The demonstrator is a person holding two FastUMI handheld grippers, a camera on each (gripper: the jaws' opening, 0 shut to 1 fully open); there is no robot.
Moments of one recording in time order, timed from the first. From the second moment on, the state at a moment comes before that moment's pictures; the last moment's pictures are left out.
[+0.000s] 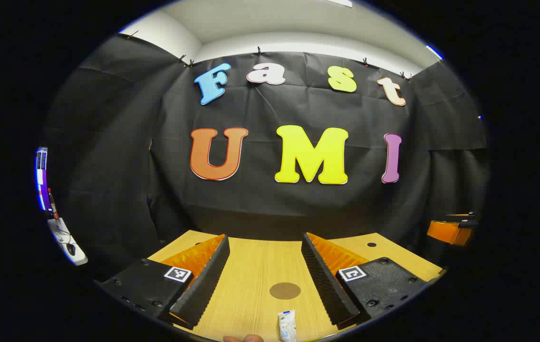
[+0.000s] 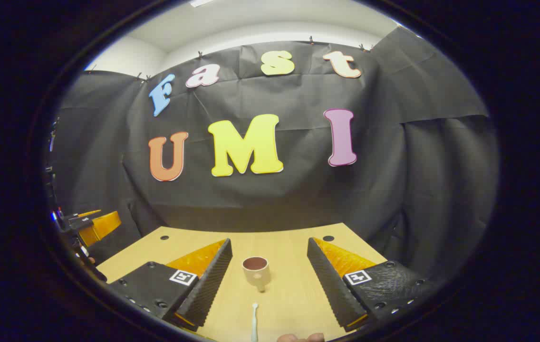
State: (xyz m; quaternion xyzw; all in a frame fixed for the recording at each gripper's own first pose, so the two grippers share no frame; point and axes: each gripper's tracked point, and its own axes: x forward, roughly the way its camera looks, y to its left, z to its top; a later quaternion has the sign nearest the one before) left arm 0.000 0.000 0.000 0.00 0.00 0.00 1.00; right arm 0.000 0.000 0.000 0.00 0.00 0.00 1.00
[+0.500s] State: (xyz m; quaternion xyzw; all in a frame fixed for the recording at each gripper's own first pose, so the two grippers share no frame) left arm -0.006 -0.007 -0.002 0.01 0.01 0.05 1.00; right arm 0.017 -0.004 -0.006 -0.03 0.01 0.05 1.00
